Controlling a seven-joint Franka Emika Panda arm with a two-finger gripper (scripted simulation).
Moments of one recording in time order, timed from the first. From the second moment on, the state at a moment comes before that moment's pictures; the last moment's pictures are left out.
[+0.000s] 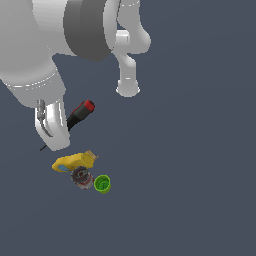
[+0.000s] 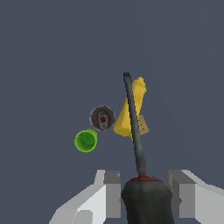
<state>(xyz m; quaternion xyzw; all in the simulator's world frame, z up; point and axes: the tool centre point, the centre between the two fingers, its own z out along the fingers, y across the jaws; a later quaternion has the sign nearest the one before) 0.078 -0.175 0.324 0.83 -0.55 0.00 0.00</state>
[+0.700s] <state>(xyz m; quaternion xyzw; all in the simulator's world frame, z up) 0.091 -0.207 0.384 0.83 -0.55 0.00 0.00</state>
